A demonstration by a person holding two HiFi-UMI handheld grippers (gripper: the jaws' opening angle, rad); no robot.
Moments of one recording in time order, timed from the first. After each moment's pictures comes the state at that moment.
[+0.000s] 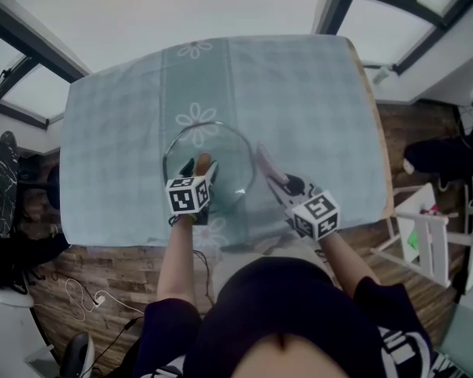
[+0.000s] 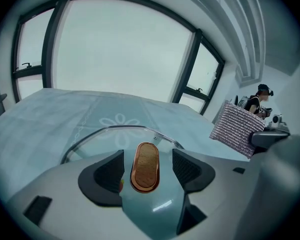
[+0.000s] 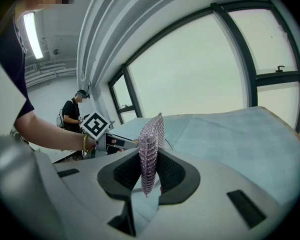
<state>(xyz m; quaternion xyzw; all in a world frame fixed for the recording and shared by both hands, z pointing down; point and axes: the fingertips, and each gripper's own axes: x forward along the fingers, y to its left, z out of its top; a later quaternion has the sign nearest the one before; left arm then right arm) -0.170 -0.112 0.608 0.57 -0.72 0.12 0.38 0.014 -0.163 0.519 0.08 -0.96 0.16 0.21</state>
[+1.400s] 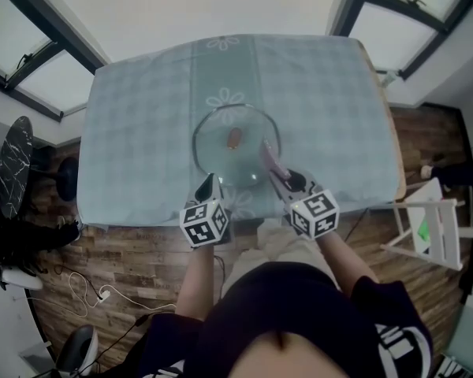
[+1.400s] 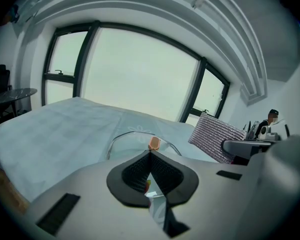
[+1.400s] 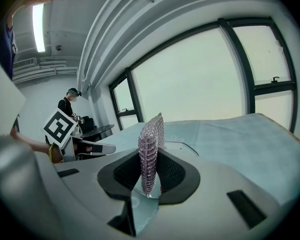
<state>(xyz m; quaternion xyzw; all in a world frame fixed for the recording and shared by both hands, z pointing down) -0.148 0.038 0.533 0.51 -0.80 0.03 0.32 -0.014 -0.054 0.487 0.11 -0.97 0.14 0.18</state>
